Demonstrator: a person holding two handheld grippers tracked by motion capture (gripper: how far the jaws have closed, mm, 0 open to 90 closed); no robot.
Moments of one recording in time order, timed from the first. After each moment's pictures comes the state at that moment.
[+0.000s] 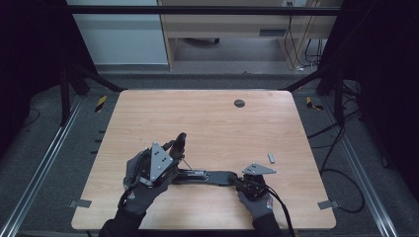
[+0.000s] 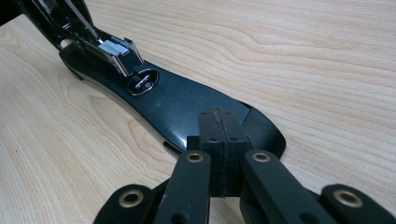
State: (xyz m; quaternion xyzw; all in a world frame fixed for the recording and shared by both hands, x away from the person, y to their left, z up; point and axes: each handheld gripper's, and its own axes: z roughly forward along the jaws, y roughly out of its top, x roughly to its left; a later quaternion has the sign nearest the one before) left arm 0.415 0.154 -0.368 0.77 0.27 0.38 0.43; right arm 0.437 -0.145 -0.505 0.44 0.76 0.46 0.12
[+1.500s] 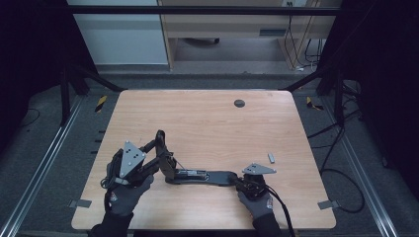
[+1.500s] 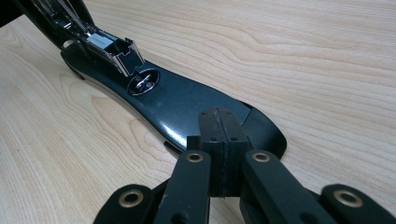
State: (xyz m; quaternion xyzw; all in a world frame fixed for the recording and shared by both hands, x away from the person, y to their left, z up) left arm 0.414 0.201 -0.370 0.73 0.34 0.35 0.49; right arm 0.438 -0.146 -0.505 0.44 0.77 0.46 0.12
